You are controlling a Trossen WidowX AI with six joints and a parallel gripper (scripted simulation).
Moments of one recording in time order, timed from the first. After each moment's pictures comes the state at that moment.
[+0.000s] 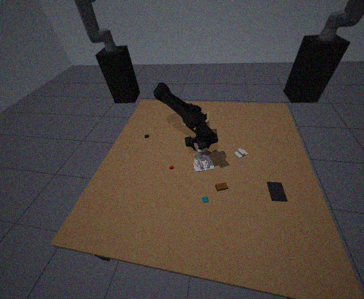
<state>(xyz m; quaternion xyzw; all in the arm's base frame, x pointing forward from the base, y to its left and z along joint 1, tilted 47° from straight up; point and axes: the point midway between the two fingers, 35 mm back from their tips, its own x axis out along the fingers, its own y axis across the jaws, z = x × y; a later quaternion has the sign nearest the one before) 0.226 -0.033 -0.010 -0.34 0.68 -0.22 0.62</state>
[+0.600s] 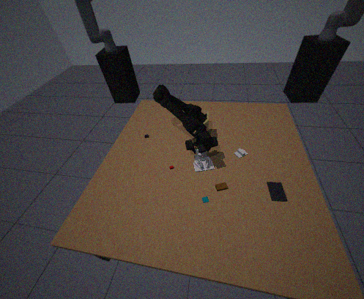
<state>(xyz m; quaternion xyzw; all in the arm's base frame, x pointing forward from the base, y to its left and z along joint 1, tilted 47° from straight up) 0.228 -0.053 -0.030 -0.34 0.68 -0.22 0.62</state>
